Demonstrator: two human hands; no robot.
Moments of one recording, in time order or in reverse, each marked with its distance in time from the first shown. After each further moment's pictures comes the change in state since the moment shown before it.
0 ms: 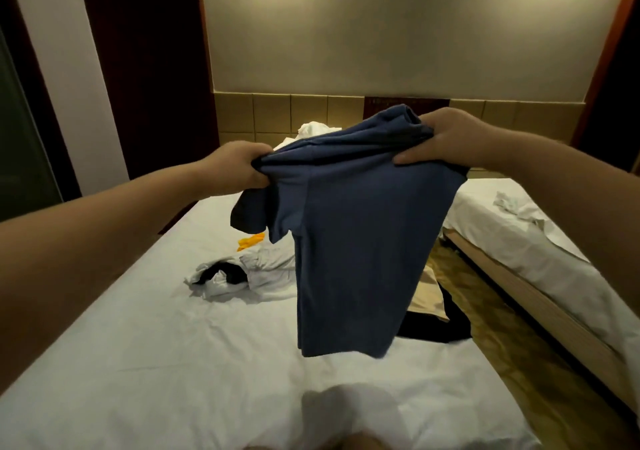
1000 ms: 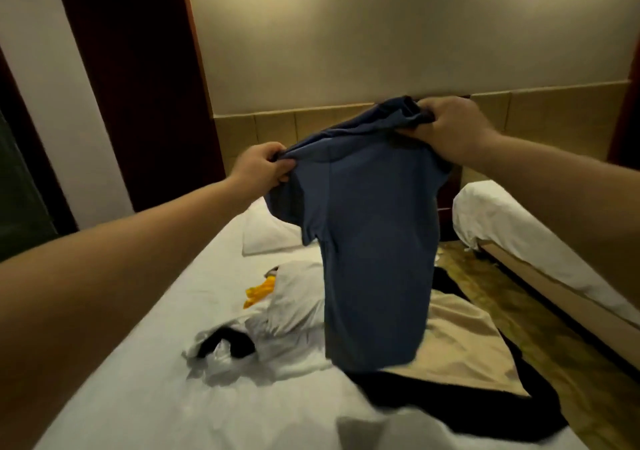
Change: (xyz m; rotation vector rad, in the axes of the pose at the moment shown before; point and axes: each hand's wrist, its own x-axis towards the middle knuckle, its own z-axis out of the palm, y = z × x) left_hand 0.210 -0.081 0.041 -0.513 0.245 -0.184; right_hand 0.197 0.102 0.037 -0.007 0.442 0.098
